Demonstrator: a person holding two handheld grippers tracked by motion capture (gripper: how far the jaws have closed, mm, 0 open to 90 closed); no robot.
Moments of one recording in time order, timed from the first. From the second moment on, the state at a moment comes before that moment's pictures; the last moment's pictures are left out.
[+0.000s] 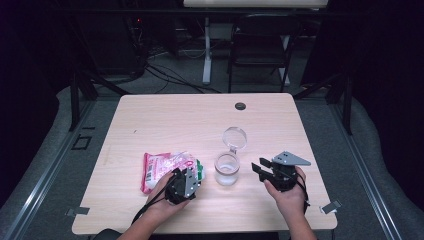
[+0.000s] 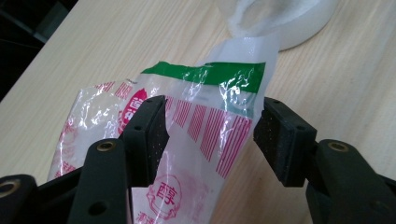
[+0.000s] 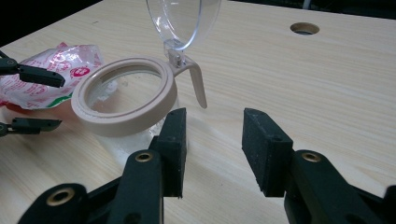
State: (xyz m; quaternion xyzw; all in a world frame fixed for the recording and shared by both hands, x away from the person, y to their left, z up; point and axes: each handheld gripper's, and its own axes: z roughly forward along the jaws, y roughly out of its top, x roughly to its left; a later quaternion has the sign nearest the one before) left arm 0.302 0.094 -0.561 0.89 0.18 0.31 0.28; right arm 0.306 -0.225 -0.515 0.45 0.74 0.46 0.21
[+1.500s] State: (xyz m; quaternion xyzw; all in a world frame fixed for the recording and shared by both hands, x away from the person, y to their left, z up) left arm 0.335 0.127 -0.558 0.86 0.34 0.20 0.32; right arm 0.305 -0.227 -0.519 0.45 0.74 0.46 0.21
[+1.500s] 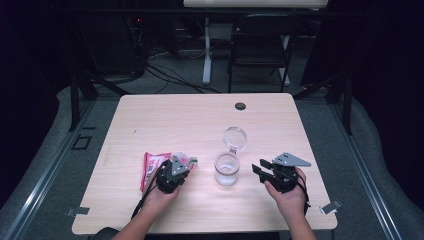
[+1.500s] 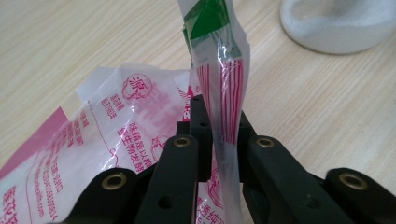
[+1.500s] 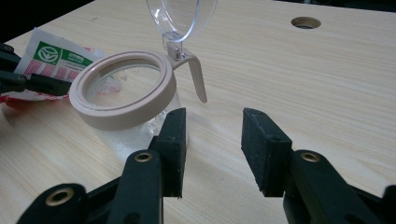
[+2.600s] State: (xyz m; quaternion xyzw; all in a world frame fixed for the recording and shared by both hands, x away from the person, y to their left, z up) left arm 0.331 0.215 -0.483 0.78 0.42 0.21 0.41; right arm 0.310 -0.223 -0.520 0.45 0.74 0.46 0.20
